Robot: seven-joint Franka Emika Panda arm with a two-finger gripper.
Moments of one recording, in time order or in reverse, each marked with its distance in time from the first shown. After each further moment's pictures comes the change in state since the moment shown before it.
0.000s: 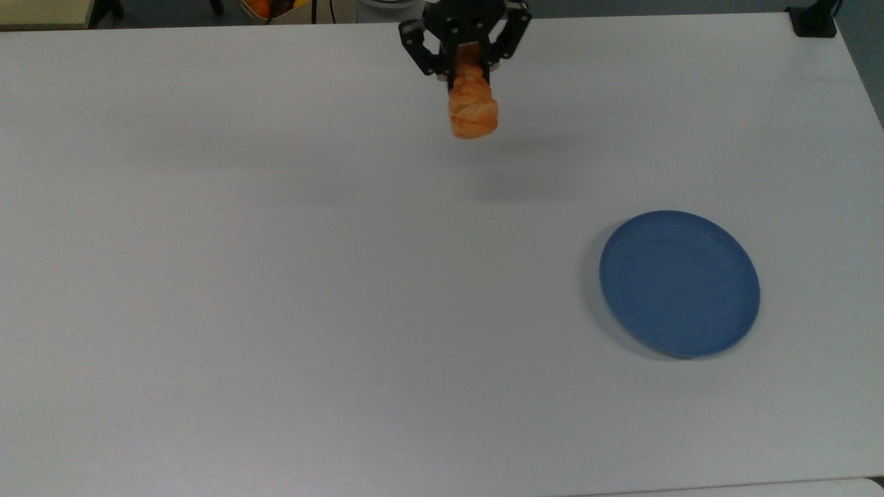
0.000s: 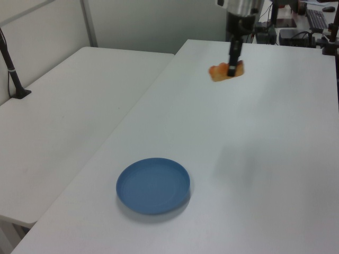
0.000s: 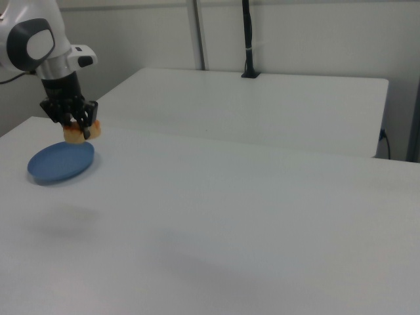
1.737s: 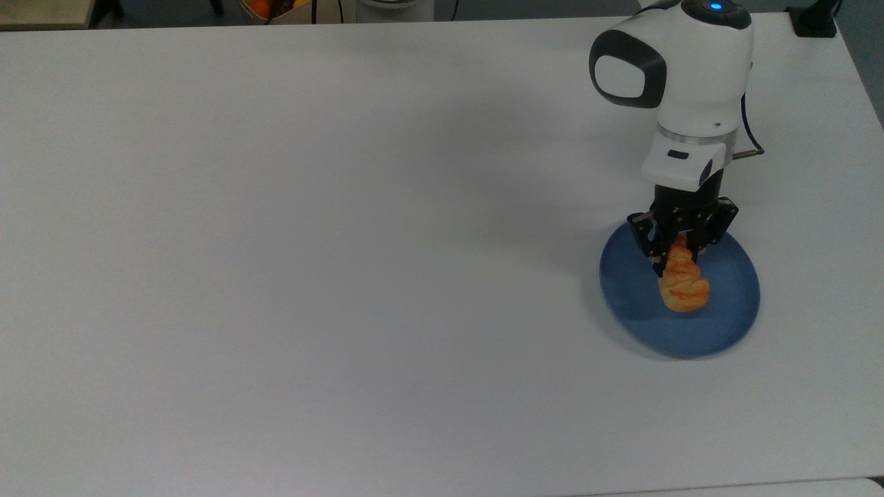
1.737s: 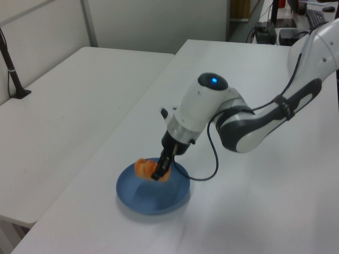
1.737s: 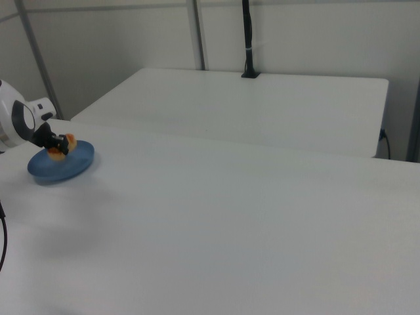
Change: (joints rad) arm 0.393 0.685 -0.014 0.364 -0.385 0.689 0.619
